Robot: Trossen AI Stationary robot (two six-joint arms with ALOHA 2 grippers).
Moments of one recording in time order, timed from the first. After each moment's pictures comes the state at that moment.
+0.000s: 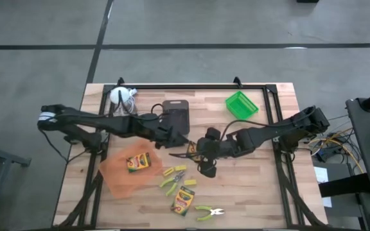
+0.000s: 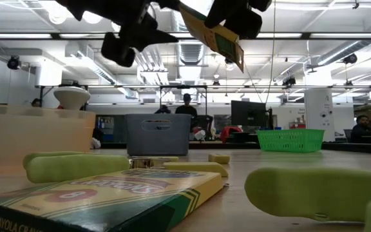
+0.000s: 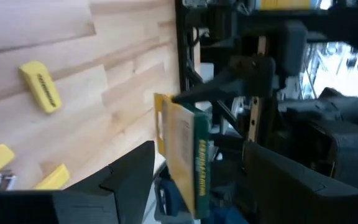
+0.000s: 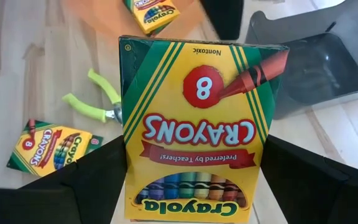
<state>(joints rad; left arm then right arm) -0.02 1.33 0.90 0.11 0.14 -1.53 0.28 1.62 1.35 -0.61 0.27 0.43</state>
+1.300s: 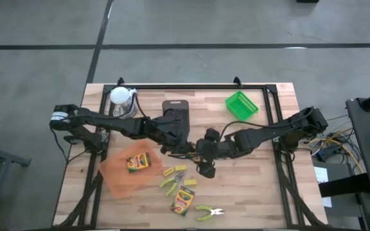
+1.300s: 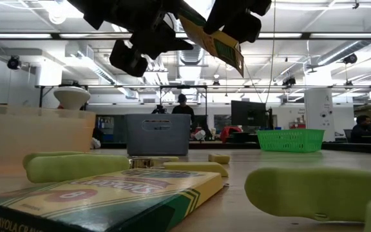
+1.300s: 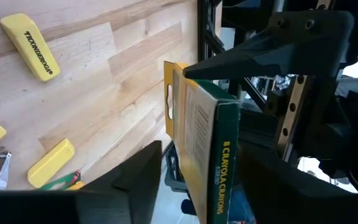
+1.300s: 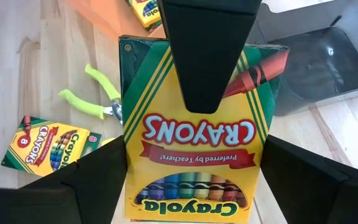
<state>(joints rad) -0.02 1.49 0.98 0.11 0.29 -1.54 0.28 1.65 1.35 -0.61 0.26 0.44</state>
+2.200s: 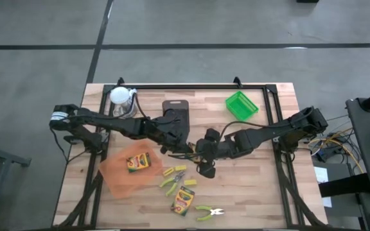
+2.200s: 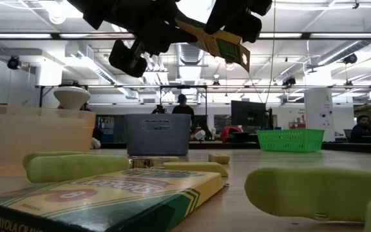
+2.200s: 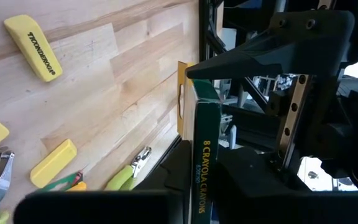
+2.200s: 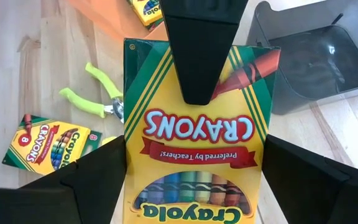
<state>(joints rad) -0.02 1.49 0.98 0.11 0.28 -1.54 0.28 1.64 1.35 -0.61 0.26 0.44</state>
